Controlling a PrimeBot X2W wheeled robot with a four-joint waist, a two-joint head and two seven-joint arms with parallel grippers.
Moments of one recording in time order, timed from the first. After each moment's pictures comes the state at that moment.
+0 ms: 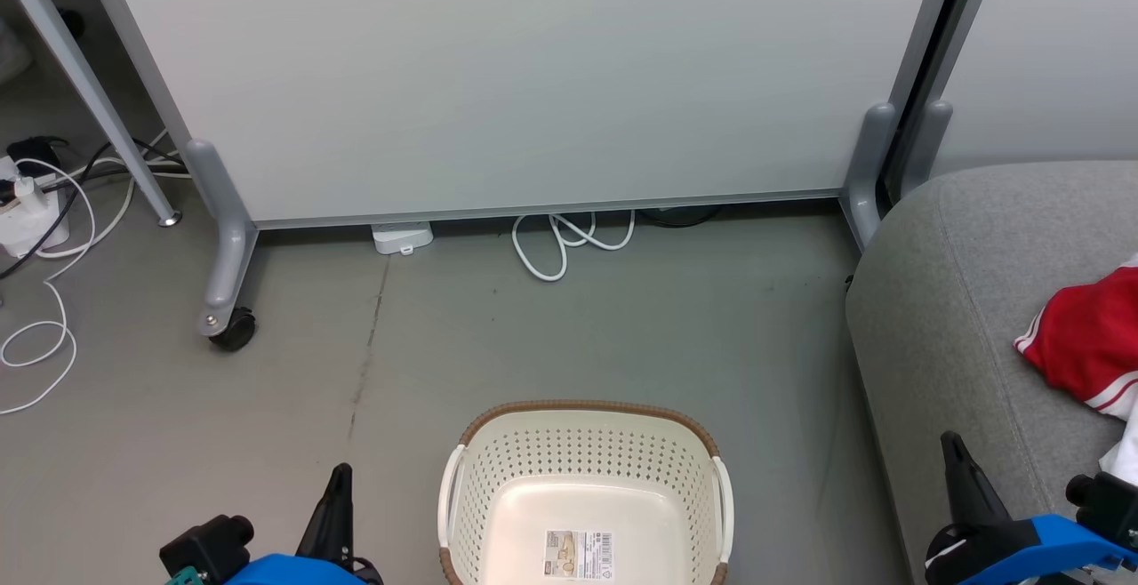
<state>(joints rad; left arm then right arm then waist) -0.01 0.12 -0.18 0.44 -0.75 -0.13 -0.15 -0.02 -0.03 -0.17 0.30 0.52 0.13 -0.01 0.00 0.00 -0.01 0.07</state>
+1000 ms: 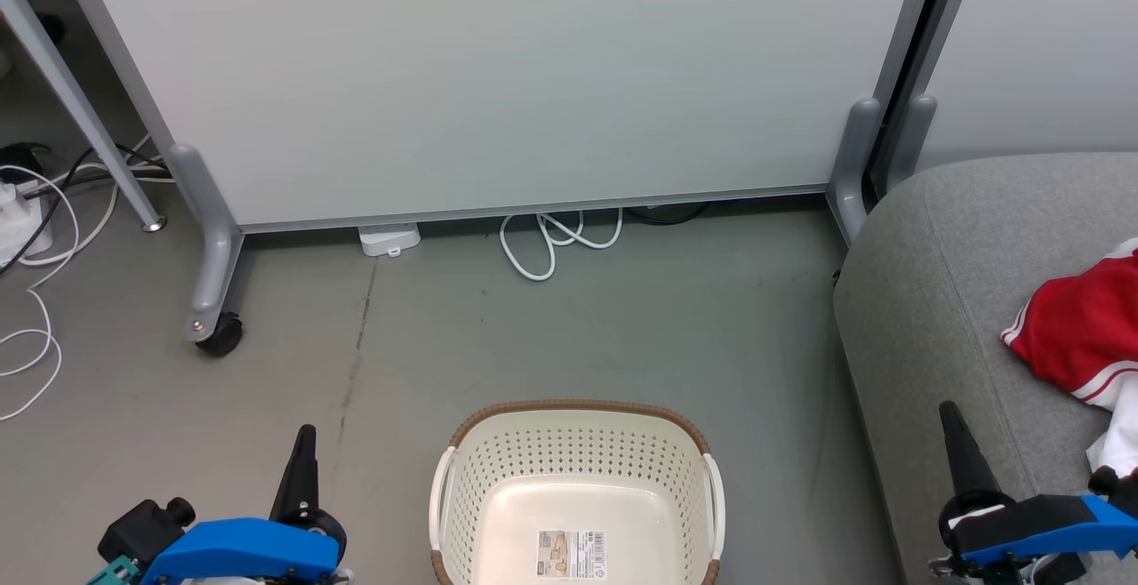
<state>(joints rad) -0.05 0.09 -0.07 0.36 -1.09 -0.13 -0.05 -0.05 -0.03 -0.15 0.28 0.95 0.13 0.04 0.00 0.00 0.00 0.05</state>
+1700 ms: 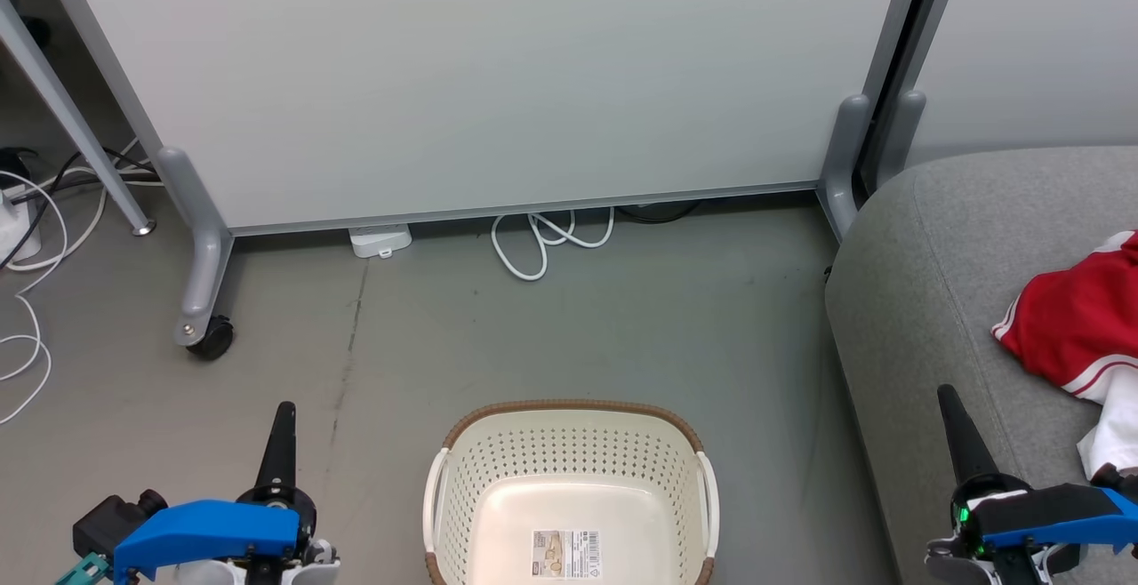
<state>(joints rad) -0.07 0.08 0.00 0.32 -1.28 -0.13 0.01 -0.07 -0.04 -0.14 0.27 1.19 0.13 0.07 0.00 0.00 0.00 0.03</state>
